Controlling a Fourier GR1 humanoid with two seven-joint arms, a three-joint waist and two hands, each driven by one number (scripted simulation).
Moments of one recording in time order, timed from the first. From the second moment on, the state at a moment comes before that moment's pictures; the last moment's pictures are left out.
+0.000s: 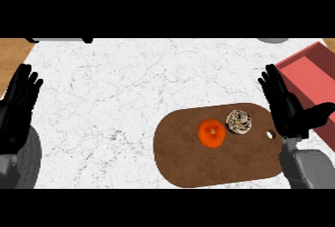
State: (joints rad) left arm -0.10 0.54 -0.07 -1.67 0.33 0.31 0.06; right arm -0.24 -0.22 -0.01 -1.43 -0.19 -0.06 0.01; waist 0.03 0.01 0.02
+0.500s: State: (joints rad) left arm -0.09 0.42 -0.11 -1.64 0.37 0.32 0.09; right arm -0.13 -0.37 -0.15 -1.39 -0.09 -0.14 -0.03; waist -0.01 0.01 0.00
